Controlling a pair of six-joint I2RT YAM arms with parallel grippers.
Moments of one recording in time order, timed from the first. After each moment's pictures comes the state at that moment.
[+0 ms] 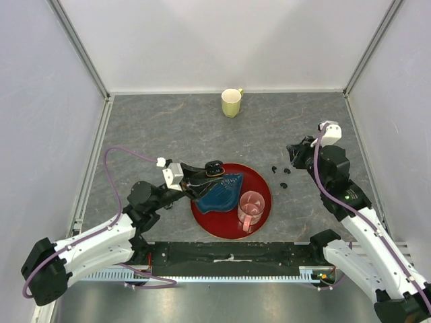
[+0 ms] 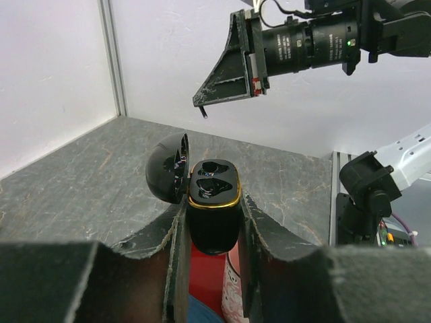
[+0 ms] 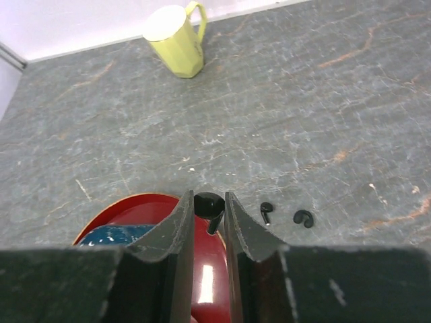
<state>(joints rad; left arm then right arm) -0.83 0.81 0.34 0.81 0.34 -0.14 0.38 0.74 0.76 -0.27 0.18 0.40</state>
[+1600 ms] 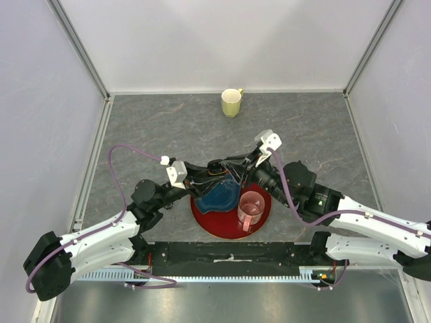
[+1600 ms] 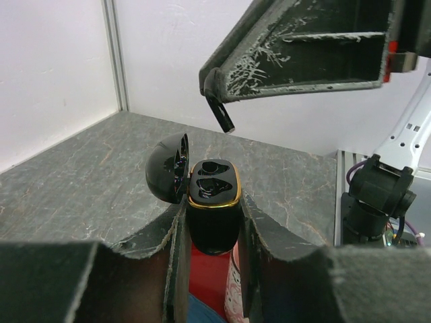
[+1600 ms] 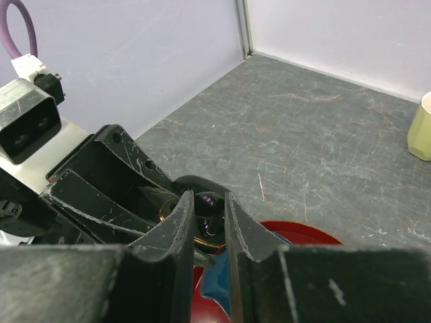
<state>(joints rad) -0.83 0.88 0.35 0.87 0.34 -0.14 1.10 0.94 0.91 0.05 0.27 0.24</state>
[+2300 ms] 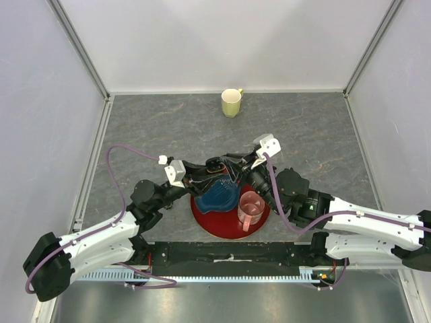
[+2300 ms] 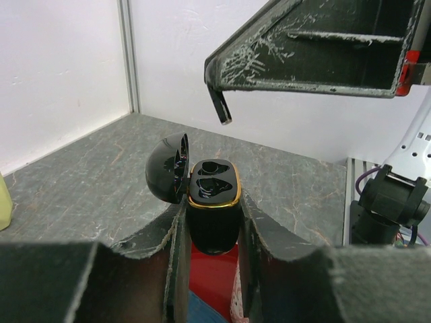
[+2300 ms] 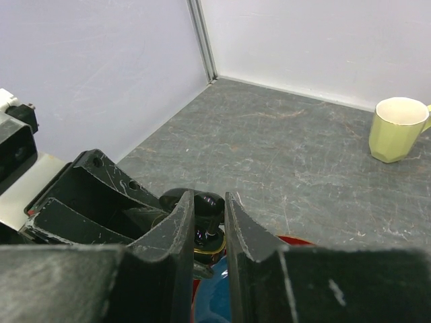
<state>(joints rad) -0.83 0.87 0.35 0.87 0.29 -0.14 1.25 0.99 0.91 0.18 0.57 0.17</state>
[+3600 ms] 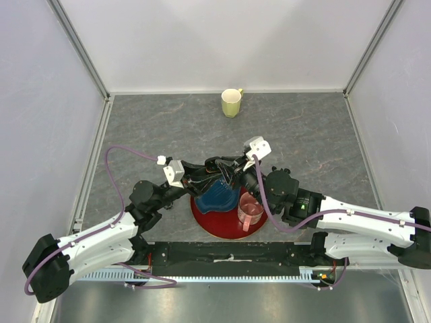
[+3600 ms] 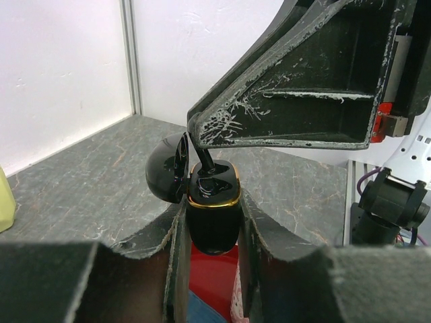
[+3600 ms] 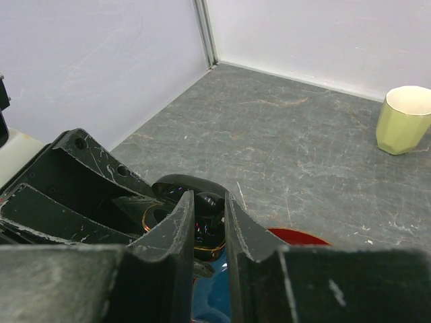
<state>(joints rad) -0.83 0.85 0.35 0.86 0.28 -0.14 1.25 1.05 0.88 0.22 0.55 0.19</state>
